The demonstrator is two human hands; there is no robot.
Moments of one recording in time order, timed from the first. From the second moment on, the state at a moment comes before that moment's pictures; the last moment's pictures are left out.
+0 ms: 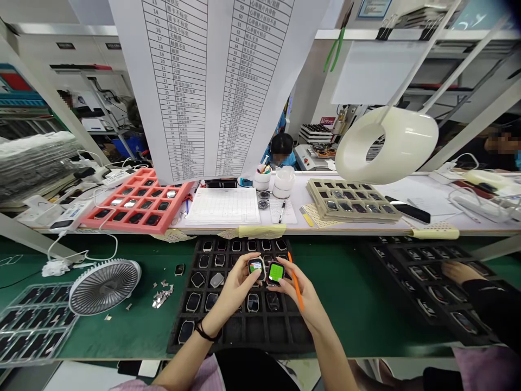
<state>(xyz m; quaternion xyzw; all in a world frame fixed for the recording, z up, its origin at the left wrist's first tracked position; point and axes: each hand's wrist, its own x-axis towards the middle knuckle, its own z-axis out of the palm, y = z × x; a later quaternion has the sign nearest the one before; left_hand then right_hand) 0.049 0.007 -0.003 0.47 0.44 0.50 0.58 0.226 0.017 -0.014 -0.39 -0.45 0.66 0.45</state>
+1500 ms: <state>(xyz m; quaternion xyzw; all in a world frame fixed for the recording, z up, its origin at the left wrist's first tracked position) 0.055 0.011 -0.033 0.78 0.46 0.40 0.16 0.221 0.014 -0.024 -0.45 -0.57 0.56 0.39</state>
